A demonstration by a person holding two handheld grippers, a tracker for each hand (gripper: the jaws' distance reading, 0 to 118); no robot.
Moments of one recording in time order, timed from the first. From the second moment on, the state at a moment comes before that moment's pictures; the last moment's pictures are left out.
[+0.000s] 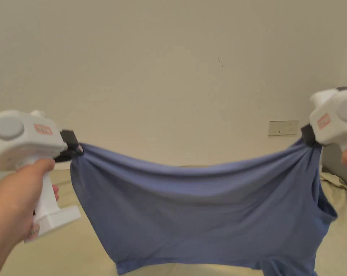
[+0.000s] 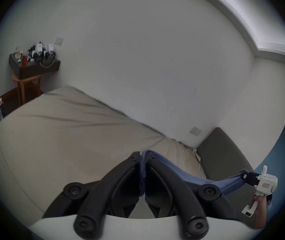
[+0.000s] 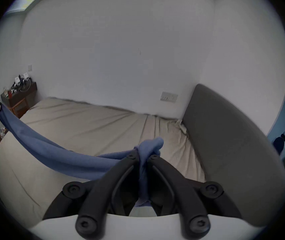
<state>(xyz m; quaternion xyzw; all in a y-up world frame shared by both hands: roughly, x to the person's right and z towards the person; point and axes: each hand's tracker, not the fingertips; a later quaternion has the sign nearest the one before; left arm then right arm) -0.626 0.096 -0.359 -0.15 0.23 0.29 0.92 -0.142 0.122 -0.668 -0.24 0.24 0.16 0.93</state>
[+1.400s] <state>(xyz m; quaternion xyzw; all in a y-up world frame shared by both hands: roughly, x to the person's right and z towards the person) -0.491 -0.122 -0.074 -0.33 0.13 0.35 0.87 0.088 -0.152 -0.358 -0.41 0.31 0.13 0.85</state>
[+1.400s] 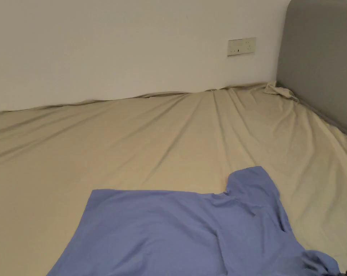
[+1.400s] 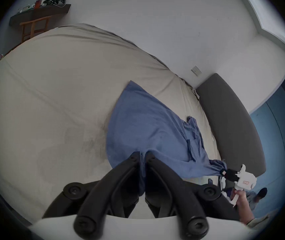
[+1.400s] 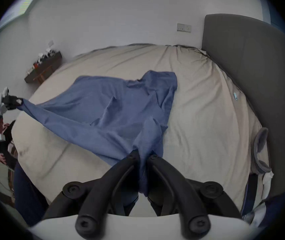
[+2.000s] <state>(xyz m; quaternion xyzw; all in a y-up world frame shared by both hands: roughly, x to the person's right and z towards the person) -0.500 -0.267 -0.062 -0.49 0.20 0.30 0.79 0.069 -0.256 -0.371 -0.55 0.26 0.18 0.77</state>
